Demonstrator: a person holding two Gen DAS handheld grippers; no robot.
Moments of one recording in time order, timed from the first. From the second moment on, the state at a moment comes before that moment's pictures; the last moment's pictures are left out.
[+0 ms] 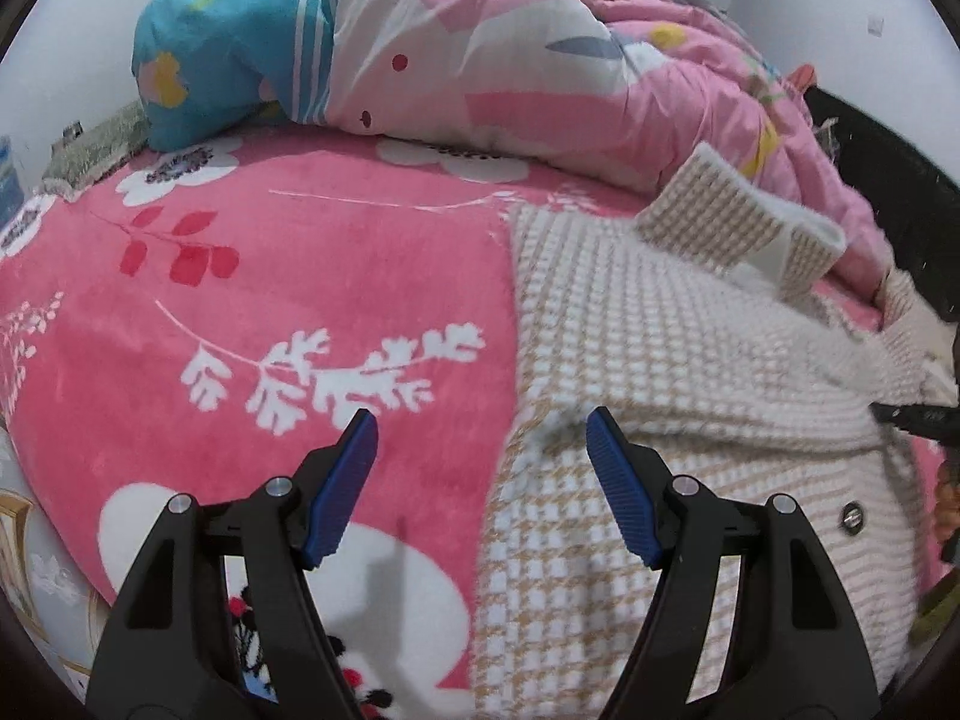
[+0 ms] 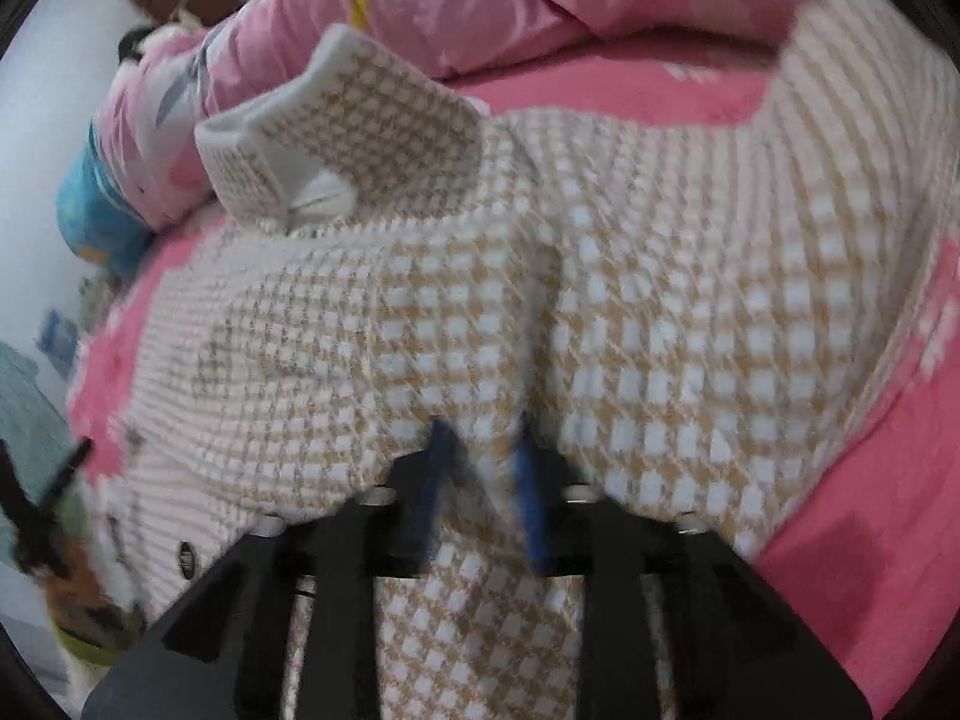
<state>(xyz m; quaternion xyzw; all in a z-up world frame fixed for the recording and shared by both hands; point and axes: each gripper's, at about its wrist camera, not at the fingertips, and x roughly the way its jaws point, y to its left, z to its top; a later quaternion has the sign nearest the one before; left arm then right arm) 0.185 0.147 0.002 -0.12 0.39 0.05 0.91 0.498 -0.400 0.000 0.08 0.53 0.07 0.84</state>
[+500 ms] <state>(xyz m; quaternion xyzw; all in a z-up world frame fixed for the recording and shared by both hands) 0.267 0.104 0.018 -0.10 0.41 -0.01 0.91 0.485 -0.379 0.031 -0.04 0.48 -0.02 0.88</state>
